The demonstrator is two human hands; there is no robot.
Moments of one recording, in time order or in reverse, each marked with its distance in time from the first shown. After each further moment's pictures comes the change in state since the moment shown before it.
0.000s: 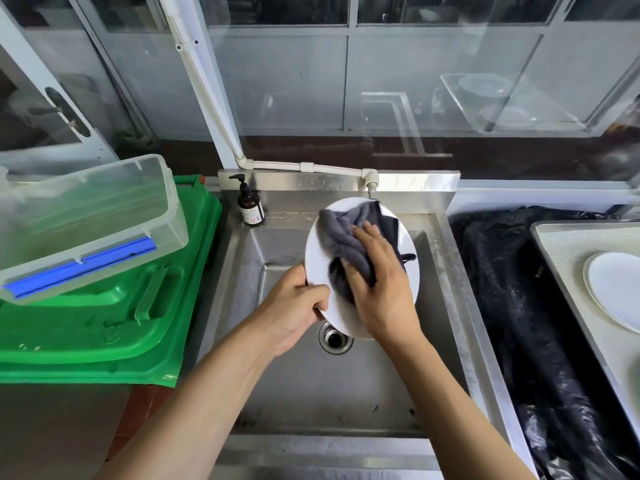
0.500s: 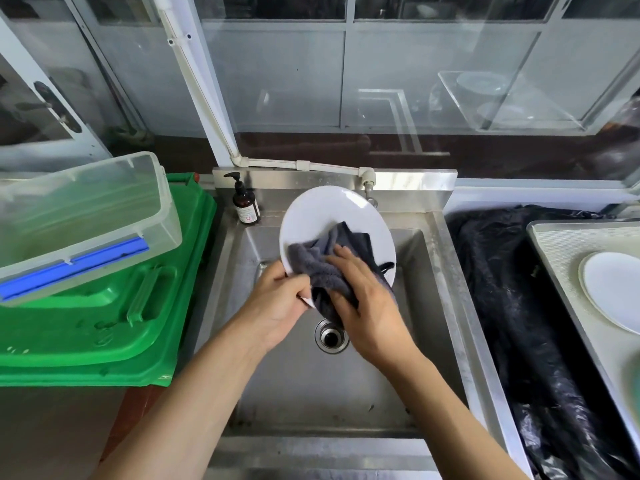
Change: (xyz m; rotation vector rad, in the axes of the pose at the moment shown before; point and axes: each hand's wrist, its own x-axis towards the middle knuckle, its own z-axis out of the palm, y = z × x) left_hand 0.020 -0.003 -0.007 -0.206 0.177 0.007; right_hand -0.019 -0.002 0.002 -0.040 -0.203 -0.101
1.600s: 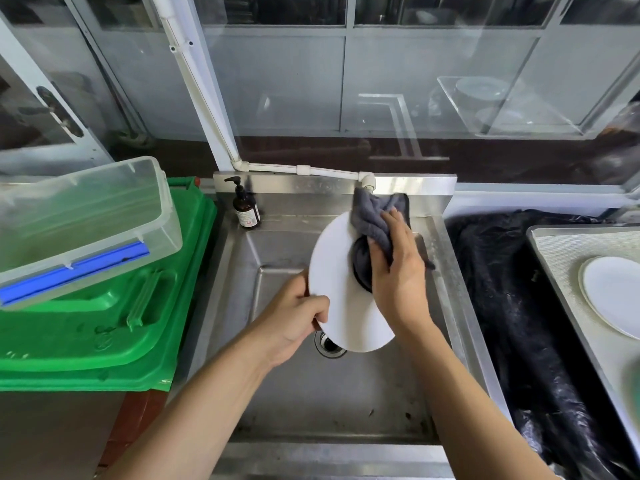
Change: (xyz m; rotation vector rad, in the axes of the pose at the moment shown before) left_hand -0.018 -0.004 0.008 0.237 -0.176 -0.075; right_hand 0.042 0.022 -0.022 0.041 0.347 0.171
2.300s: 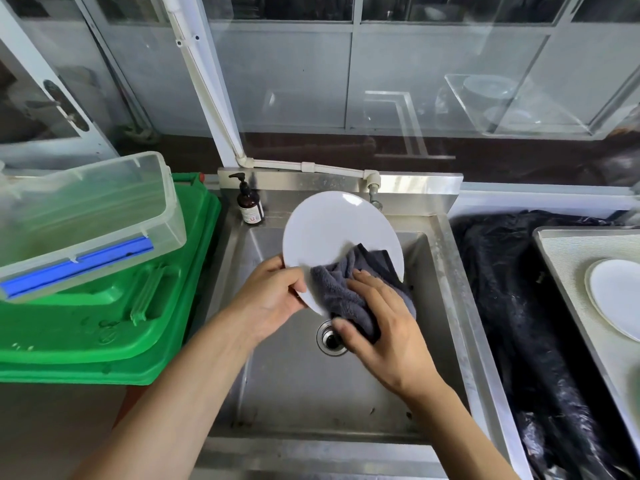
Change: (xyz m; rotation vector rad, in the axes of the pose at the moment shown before) left_hand 0.014 0.025 -0.023 -0.186 0.143 -0.032; right_hand -0.071 0.016 -0.009 -0.130 -0.285 -0.303
